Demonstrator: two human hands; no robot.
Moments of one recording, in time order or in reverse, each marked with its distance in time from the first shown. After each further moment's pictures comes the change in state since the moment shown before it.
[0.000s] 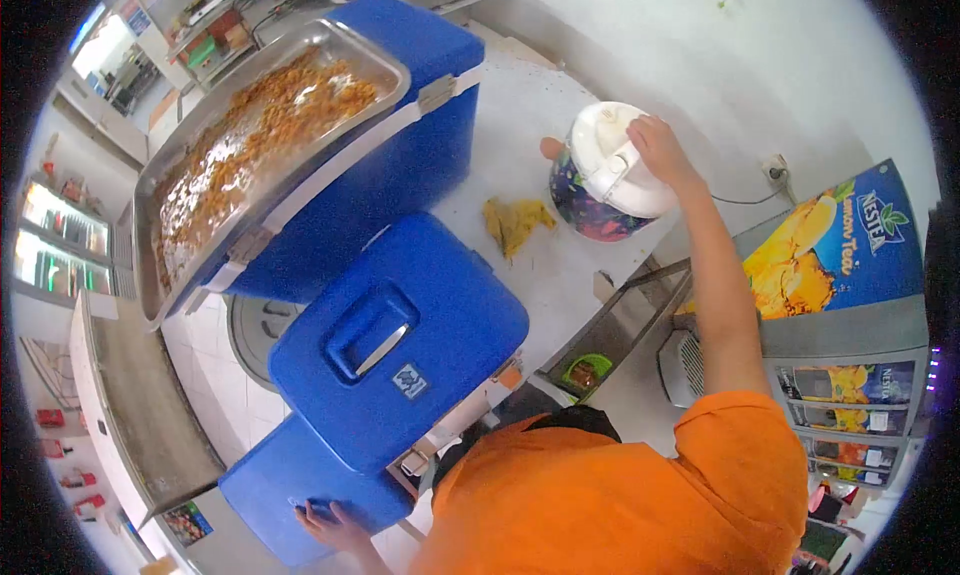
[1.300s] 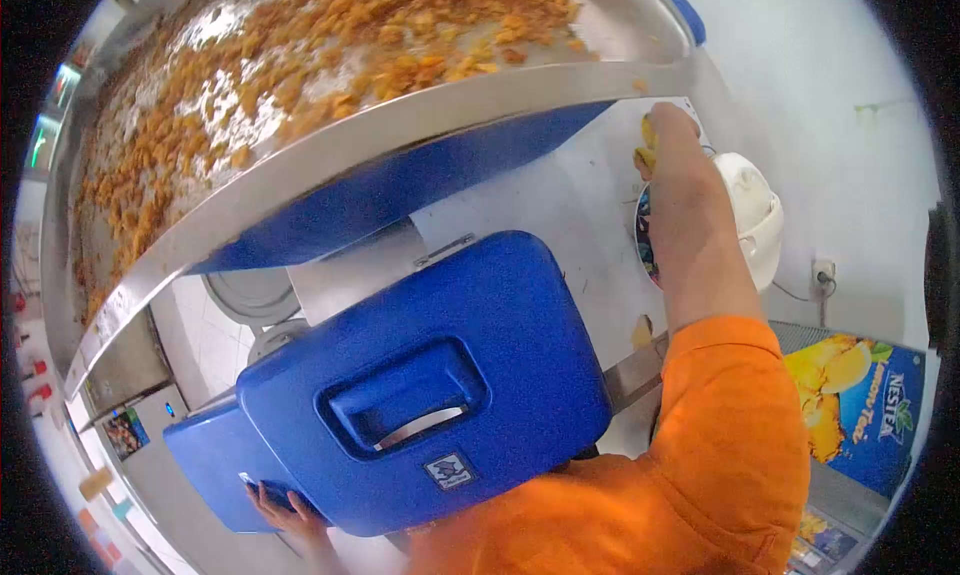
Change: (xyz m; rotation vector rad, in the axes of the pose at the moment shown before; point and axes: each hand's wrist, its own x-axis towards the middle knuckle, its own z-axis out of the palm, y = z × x) left_hand 0.019 0.035 -0.018 -0.111 -0.112 -0.042; right_hand 0.167 0.060 0.286 -0.491 -0.948 0.531
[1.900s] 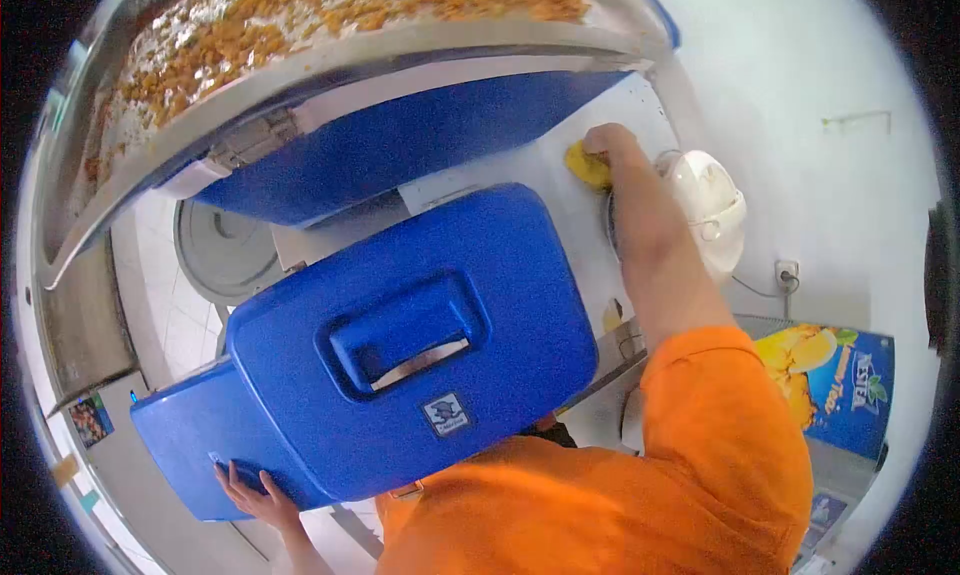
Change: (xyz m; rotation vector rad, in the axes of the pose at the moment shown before) left_hand 0.001 -0.004 0.004 0.024 0.067 0.030; right_hand -0.142 -0.089 -0.028 -0.137 -0.040 -0.397
